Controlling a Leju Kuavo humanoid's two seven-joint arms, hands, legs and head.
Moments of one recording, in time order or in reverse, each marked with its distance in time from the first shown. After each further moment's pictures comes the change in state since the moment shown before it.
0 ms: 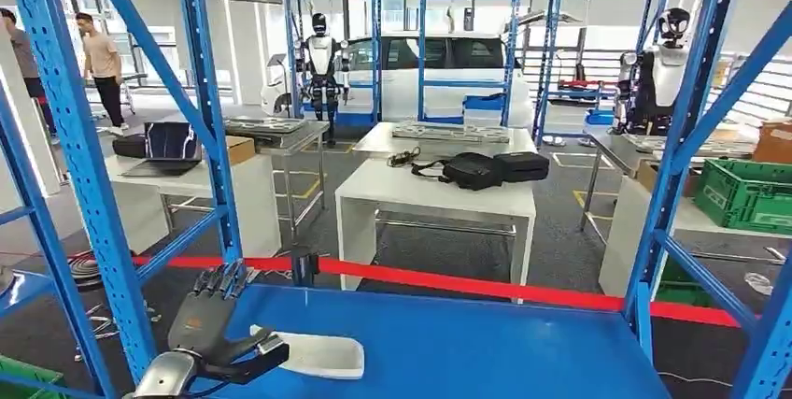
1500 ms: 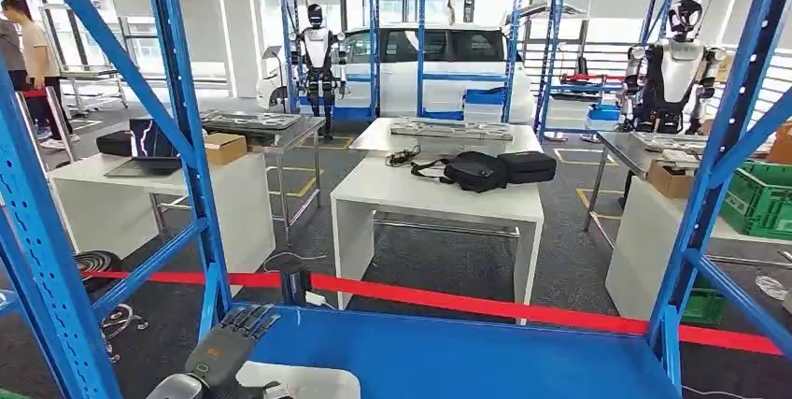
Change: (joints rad) left arm 0.050 0.018 -0.012 0.023 0.014 -0.156 -0.250; right arm -0.009 0.009 -0.033 0.000 0.031 0.018 -0.001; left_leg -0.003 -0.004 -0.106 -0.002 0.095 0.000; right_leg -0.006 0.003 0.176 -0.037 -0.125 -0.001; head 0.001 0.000
